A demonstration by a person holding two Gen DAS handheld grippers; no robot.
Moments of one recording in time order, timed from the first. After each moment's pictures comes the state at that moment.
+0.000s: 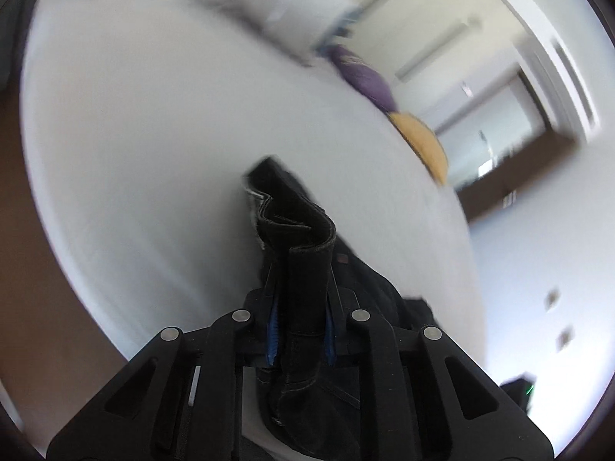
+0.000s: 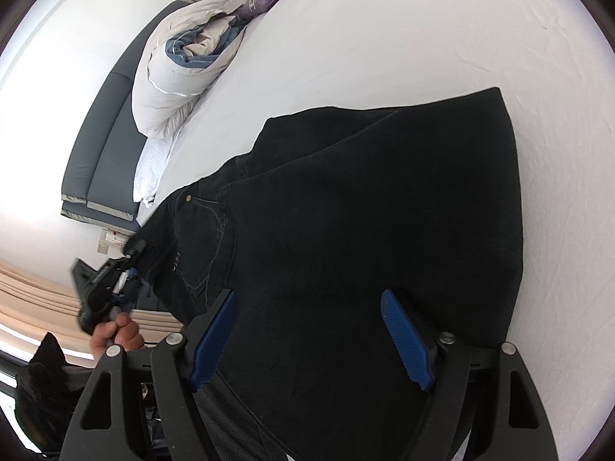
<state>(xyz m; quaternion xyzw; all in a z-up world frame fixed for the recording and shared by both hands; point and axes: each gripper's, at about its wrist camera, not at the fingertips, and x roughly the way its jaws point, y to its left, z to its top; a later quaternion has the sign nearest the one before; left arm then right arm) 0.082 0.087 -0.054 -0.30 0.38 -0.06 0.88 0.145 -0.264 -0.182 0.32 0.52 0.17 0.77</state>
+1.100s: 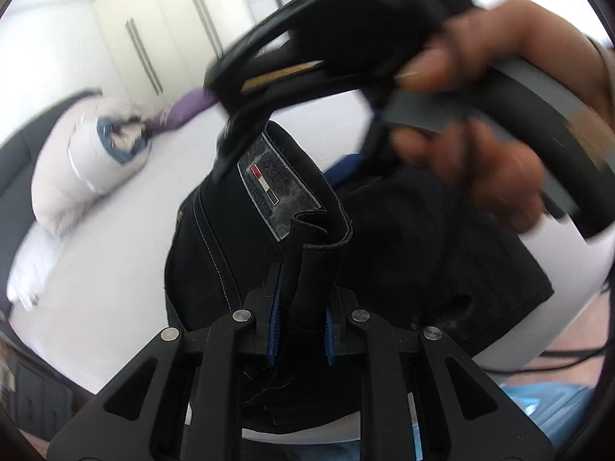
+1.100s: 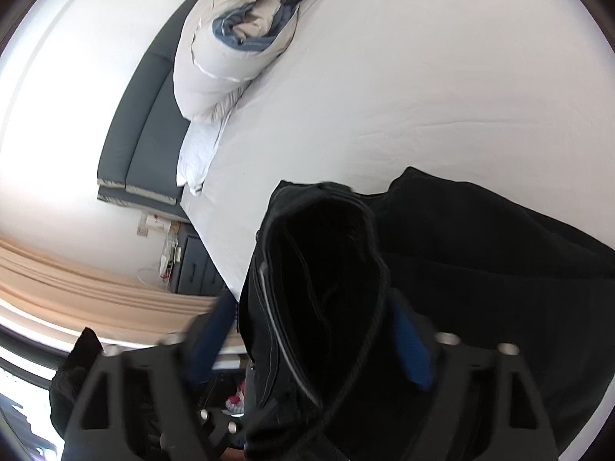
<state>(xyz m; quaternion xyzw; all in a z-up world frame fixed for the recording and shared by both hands) -0.013 -0.197 -0.051 0.23 0.31 -0.18 0.91 0.242 -0.199 -0.126 0.32 0.53 0.27 0.73</state>
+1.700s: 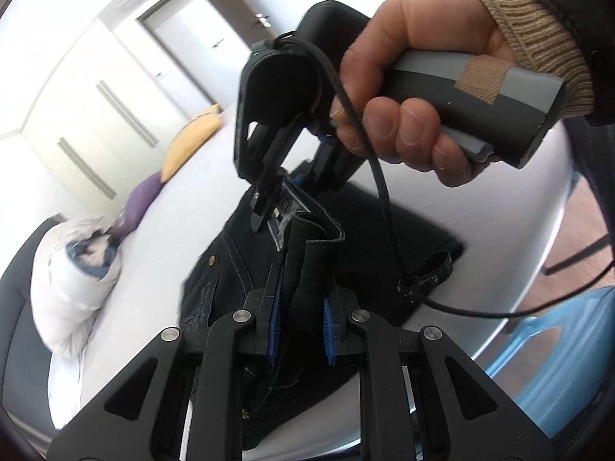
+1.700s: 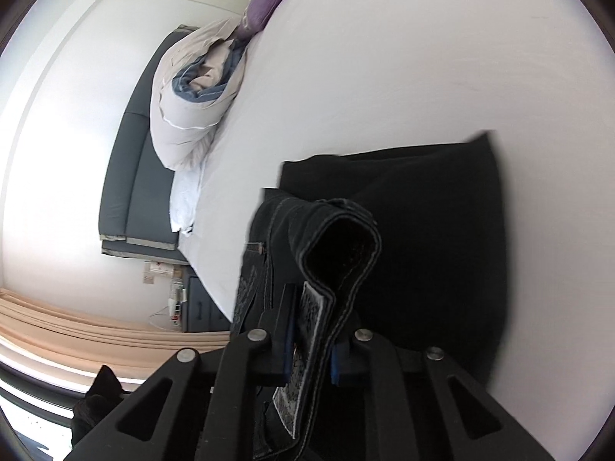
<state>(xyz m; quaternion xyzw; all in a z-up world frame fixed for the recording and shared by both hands) -0.088 -0.266 -0.085 0.39 0.21 -0.29 0.85 0.164 -0.304 -0.172 0.41 0.50 0.19 0.74</state>
